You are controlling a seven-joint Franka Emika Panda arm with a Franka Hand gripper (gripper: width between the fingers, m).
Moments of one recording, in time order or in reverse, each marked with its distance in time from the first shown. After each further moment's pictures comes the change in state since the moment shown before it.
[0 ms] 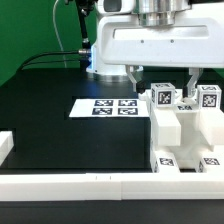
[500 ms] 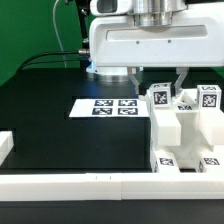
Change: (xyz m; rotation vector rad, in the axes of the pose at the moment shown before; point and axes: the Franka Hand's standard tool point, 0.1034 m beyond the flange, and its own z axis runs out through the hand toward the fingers) arm 0.003 0.004 0.000 0.002 0.000 0.042
